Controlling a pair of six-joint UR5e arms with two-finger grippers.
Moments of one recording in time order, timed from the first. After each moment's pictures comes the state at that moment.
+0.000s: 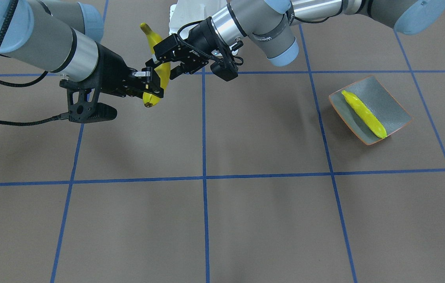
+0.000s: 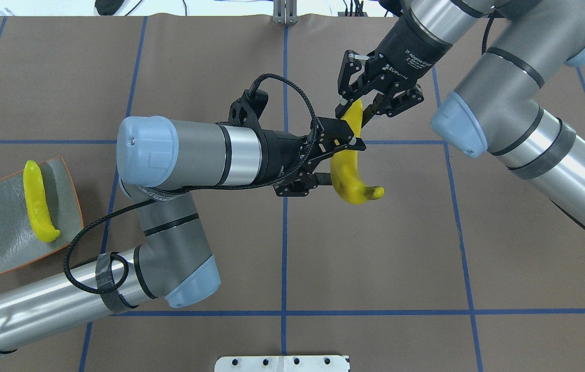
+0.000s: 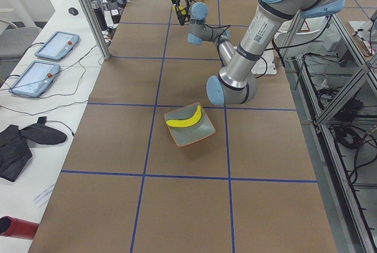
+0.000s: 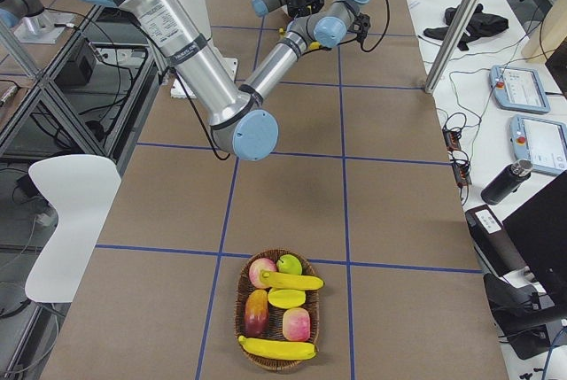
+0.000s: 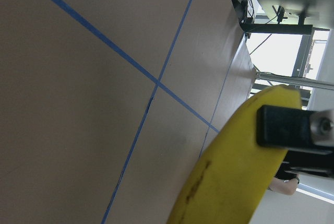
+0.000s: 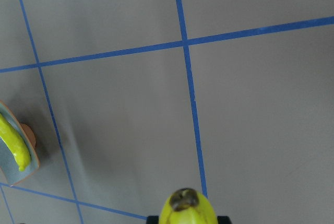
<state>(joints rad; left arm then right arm) -0.51 -2.31 -1.61 -2.61 -1.85 -2.03 0.94 -0.89 1.73 -1.49 2.64 1.20</state>
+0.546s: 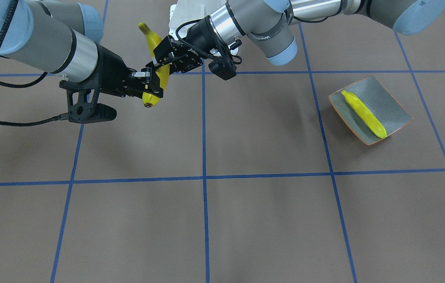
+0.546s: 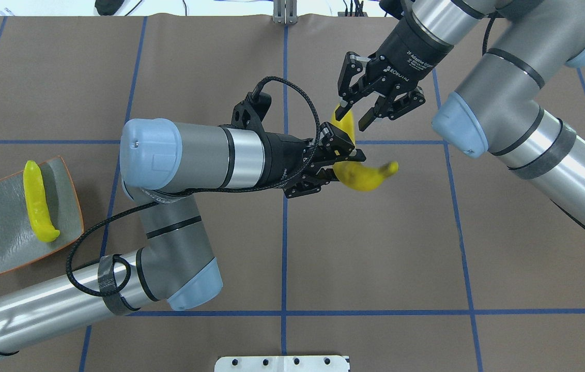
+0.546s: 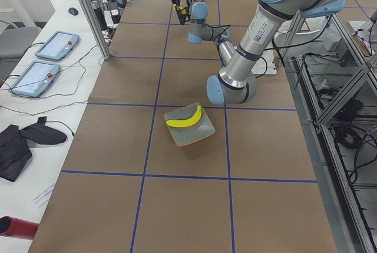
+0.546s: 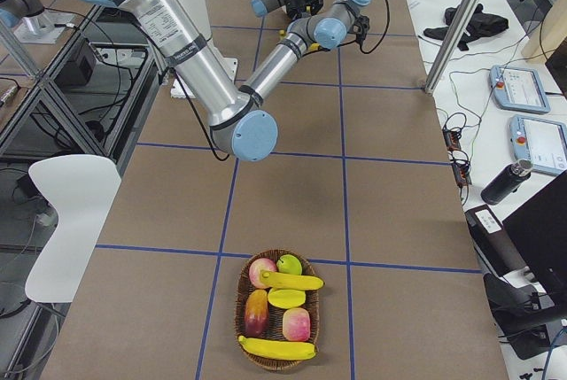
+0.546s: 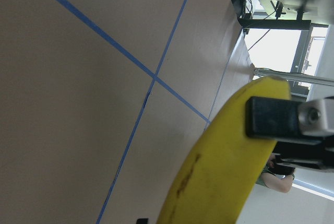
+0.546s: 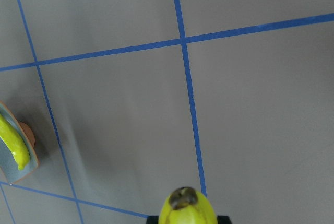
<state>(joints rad) -0.50 -2.32 -1.61 -2.61 -1.85 -2.03 0.94 -0.90 1.72 -1.49 2.67 1.20</state>
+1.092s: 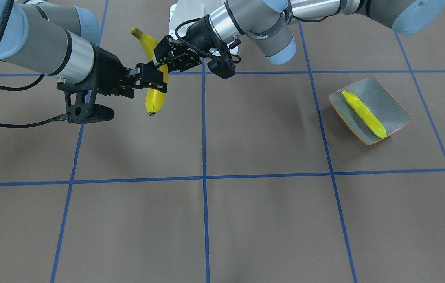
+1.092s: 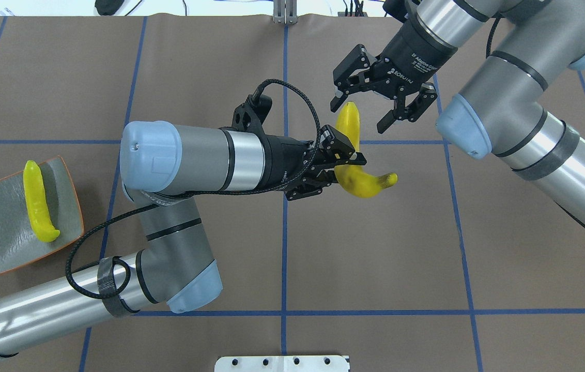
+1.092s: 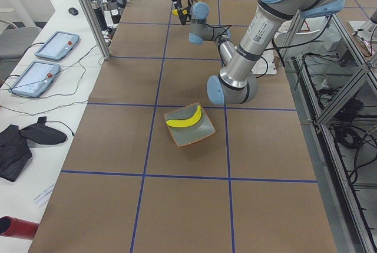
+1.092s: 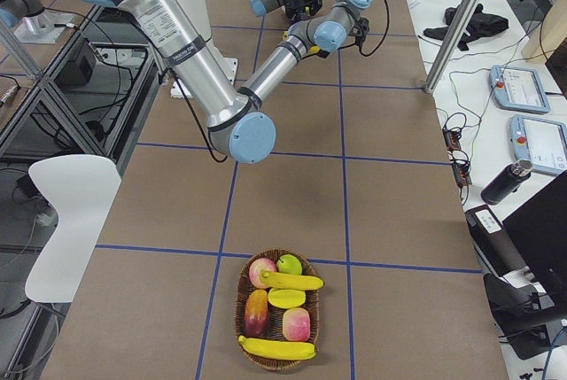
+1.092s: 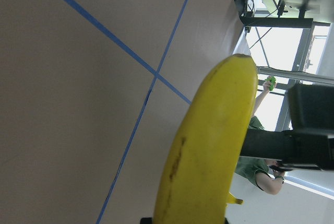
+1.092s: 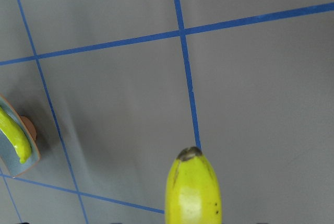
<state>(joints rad) -0.49 -2.31 -1.61 -2.61 -1.85 -2.03 0.95 -0.91 1.72 -1.47 2.68 1.20</state>
